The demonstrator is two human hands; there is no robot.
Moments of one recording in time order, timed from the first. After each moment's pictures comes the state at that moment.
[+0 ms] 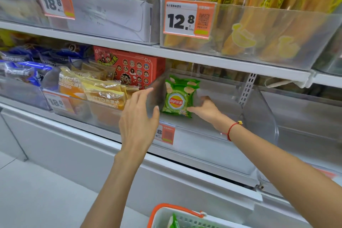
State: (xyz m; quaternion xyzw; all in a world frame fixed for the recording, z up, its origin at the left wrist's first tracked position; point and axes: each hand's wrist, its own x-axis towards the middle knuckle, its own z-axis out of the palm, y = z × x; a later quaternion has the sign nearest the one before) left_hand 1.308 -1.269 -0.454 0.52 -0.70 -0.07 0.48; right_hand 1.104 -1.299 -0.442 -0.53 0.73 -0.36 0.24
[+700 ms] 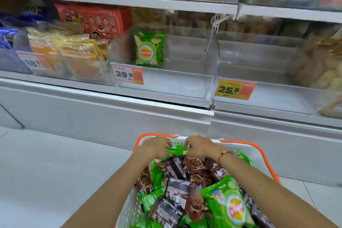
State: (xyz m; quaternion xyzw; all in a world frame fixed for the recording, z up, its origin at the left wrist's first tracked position) left_hand 1.254 -1.132 -0.599 0.41 -0.87 -0.24 -0.16; right_hand 1.093 -1.066 -0.602 -0.63 0.73 0.04 0.26
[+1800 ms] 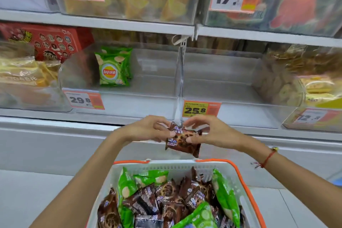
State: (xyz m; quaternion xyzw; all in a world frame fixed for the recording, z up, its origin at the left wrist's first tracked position) left_hand 1.181 -1.167 -0.493 0.27 -0.76 -0.59 0.03; right_hand 0.992 -1.034 -0.476 -0.59 0.67 -0.31 0.32
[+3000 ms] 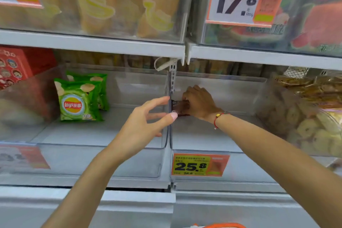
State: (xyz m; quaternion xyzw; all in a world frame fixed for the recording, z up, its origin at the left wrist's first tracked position) left_hand 1.090 -1.229 -0.456 0.23 -0.75 -0.52 0.35; right_hand 0.832 -1.257 -0.483 -0.65 0.73 -0.08 -0.18
